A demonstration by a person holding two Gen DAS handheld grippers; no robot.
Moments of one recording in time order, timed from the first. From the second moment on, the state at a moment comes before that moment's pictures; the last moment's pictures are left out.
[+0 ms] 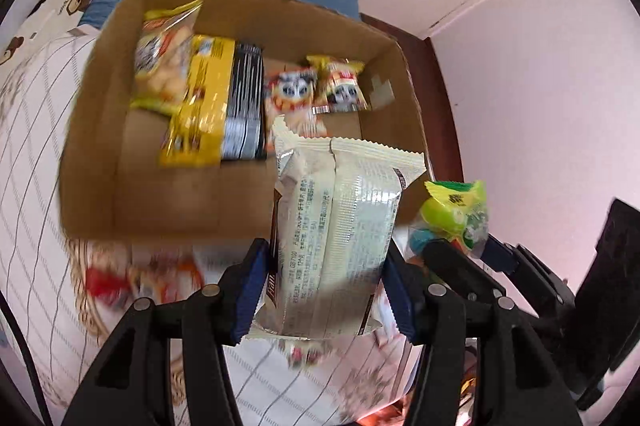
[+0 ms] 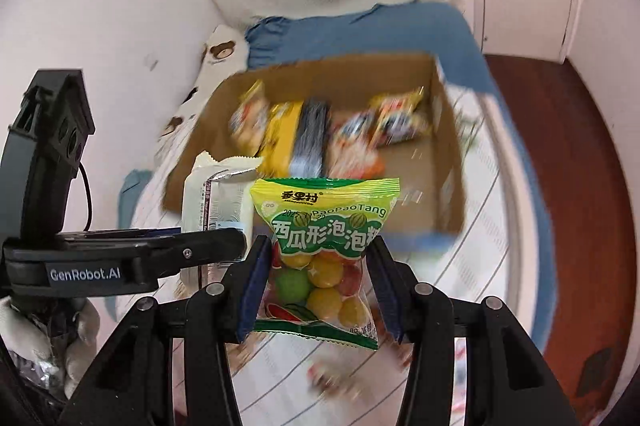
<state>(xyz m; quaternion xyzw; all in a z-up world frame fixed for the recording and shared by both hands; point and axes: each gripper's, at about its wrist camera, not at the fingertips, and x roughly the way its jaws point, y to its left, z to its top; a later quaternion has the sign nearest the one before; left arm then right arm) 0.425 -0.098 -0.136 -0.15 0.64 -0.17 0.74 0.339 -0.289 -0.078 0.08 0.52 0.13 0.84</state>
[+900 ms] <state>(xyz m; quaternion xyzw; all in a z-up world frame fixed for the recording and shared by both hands) 0.510 -0.135 -0.201 -0.06 0.67 -0.11 0.73 0.440 -0.306 -0.161 0.06 0.64 0.06 0.76</state>
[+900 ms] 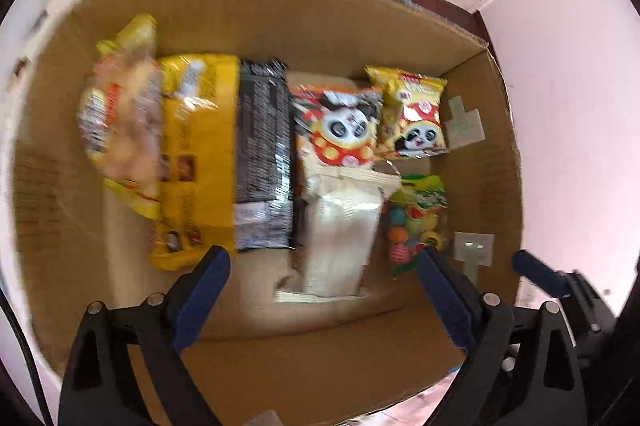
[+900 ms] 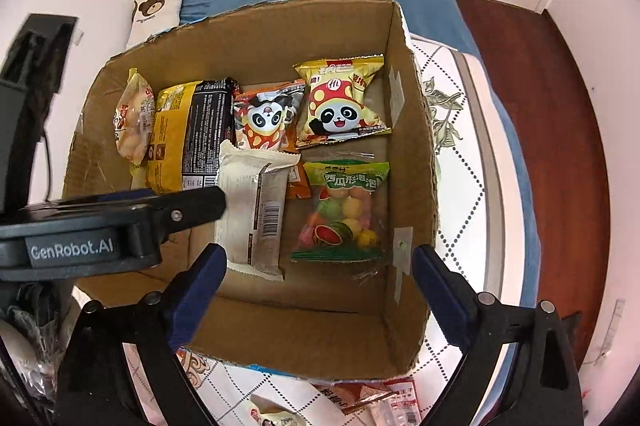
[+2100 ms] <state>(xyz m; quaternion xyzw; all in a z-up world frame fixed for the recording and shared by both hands) 0.297 -0.064 -0.065 0.01 0.43 -0.04 0.90 0.273 -0.270 -0.032 0.05 0.46 0.04 0.89</state>
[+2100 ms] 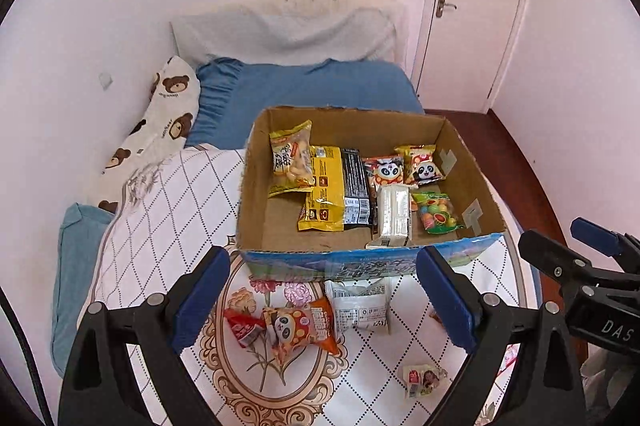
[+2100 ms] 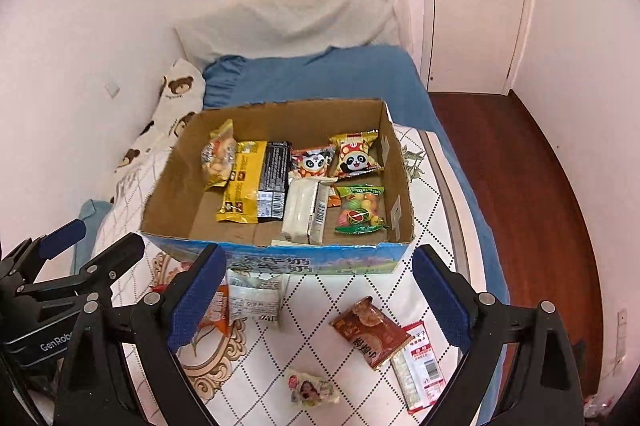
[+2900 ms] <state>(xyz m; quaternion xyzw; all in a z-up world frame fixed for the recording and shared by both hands) 0.265 -0.122 -0.204 0.04 0.61 -0.08 0.79 0.225 -0.350 -0.147 0.13 0.56 0.01 0.82</state>
